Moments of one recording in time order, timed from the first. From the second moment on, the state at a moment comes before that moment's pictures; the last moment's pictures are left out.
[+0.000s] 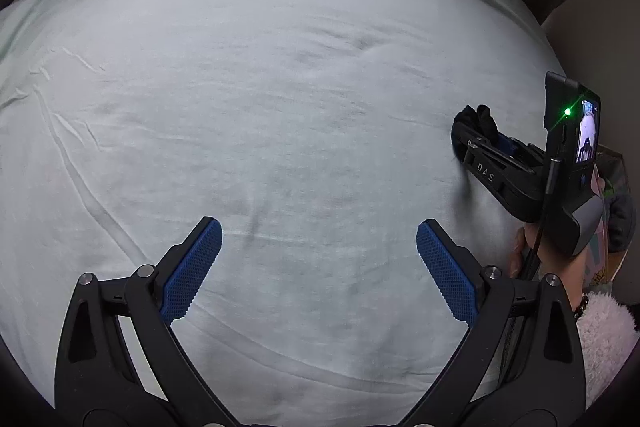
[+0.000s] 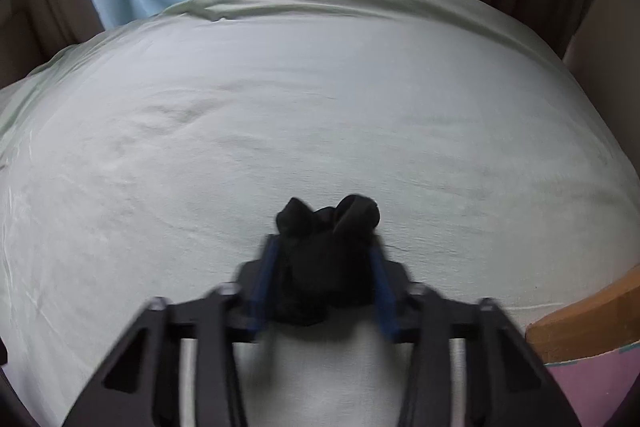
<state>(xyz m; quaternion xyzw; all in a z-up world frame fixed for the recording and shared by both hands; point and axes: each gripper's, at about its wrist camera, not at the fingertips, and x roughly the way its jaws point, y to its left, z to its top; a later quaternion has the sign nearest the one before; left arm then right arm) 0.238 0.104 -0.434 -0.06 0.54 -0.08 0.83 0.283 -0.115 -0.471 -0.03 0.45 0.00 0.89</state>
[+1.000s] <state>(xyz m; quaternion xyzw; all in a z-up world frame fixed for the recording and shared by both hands) 0.163 0.008 -0.204 -0.06 0.44 -0.12 0.89 0.148 -0.207 -0.226 0.03 0.40 0.02 0.92</state>
